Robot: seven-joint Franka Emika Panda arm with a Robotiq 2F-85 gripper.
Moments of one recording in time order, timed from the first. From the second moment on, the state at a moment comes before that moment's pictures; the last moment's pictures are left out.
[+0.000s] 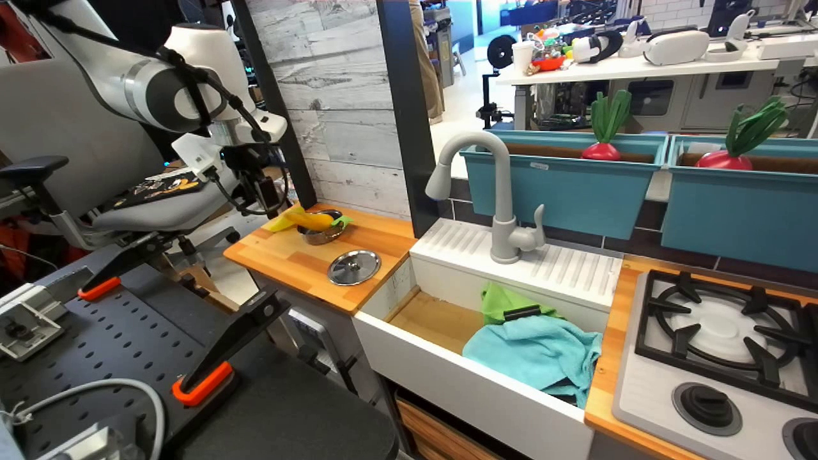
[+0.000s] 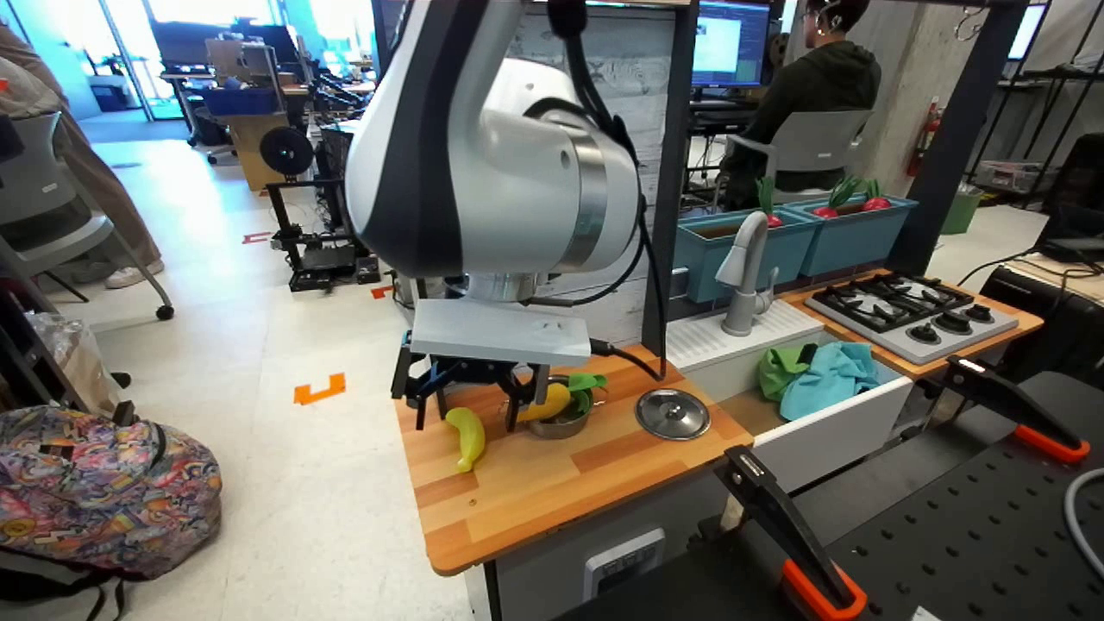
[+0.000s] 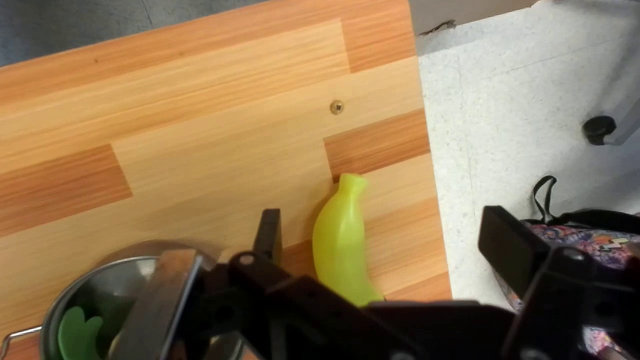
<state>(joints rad) 0.31 0.94 0.13 -1.80 0.26 2.82 0.32</state>
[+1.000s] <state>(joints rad) 0.41 1.10 0.02 -1.58 0.25 2.73 0.44</state>
